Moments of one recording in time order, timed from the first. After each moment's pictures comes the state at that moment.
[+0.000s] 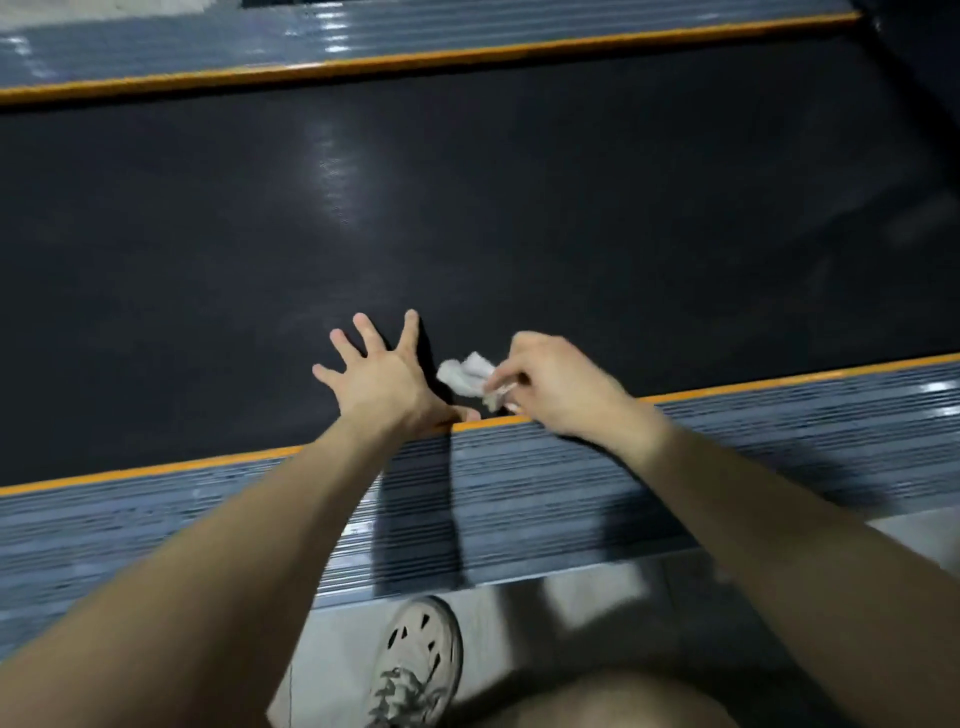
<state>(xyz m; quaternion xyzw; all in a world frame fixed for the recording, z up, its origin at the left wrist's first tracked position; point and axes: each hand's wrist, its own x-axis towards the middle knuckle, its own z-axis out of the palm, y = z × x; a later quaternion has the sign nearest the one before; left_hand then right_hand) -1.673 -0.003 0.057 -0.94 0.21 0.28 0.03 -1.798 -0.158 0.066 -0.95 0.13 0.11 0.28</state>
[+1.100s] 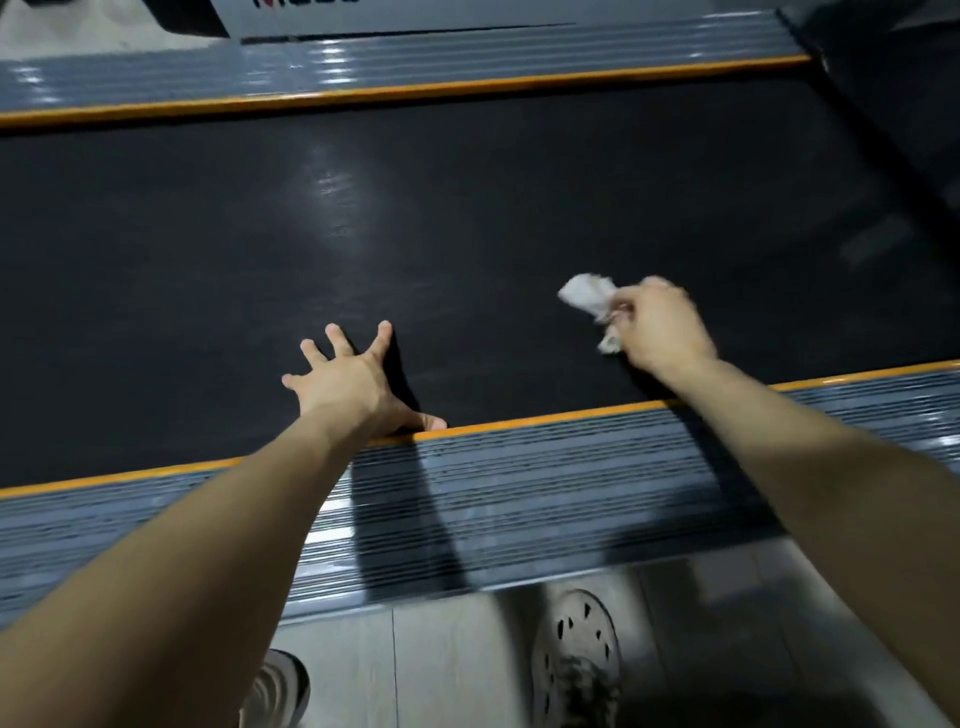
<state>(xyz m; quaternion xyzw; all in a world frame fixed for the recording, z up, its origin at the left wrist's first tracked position) -1.668 -0.008 0.057 -0.94 0.22 0.26 0.06 -1.838 -0.288 0.076 -0.92 0.36 0.01 0.16</state>
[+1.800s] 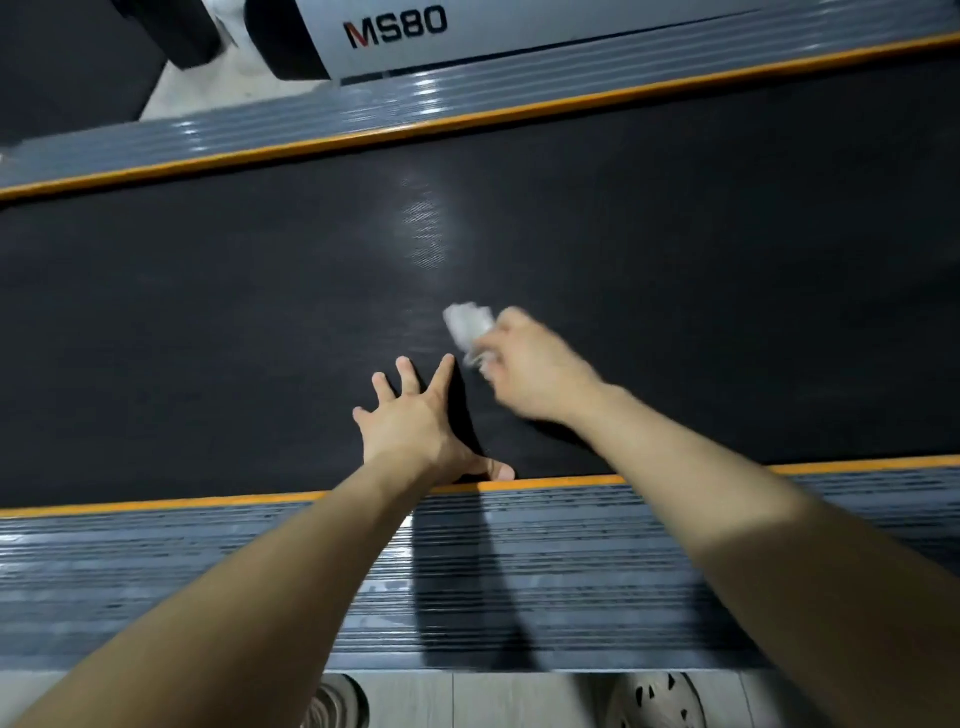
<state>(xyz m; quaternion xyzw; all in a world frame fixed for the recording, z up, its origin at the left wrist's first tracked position) -1.670 -0.006 0.058 -0.94 0.20 0.26 0.04 -1.707 -0.169 0.034 -0.96 0.10 0.01 0.26</state>
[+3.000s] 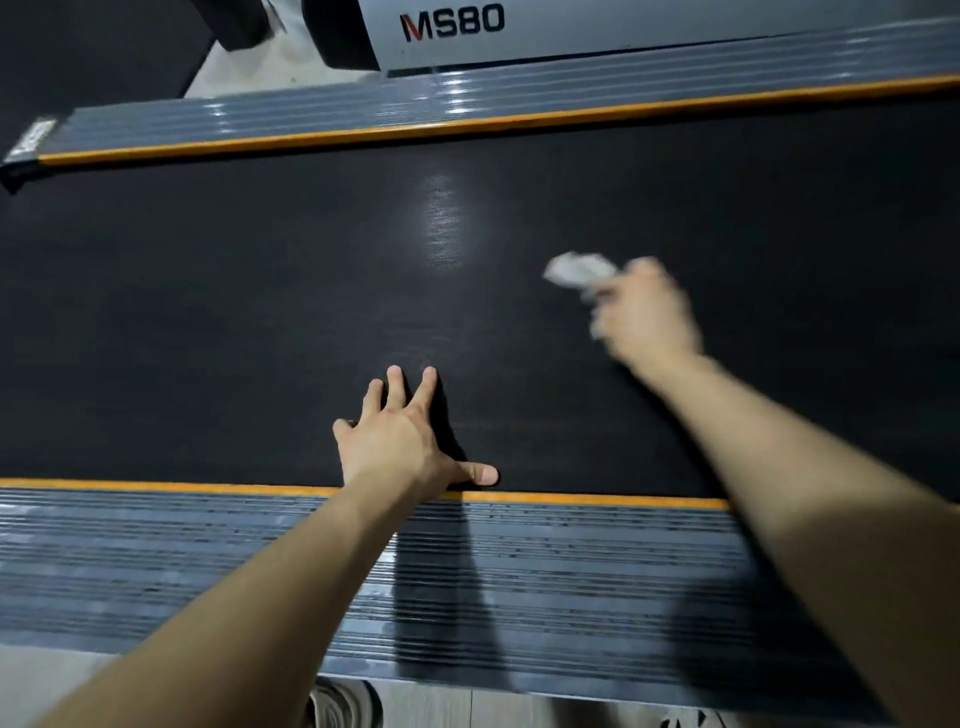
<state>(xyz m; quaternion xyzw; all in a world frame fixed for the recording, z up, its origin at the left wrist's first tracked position) -1.646 0.059 0.065 -0.96 0.16 0.25 0.04 -1.666 -0.230 0.015 -0.90 0.34 -0.07 0.24</state>
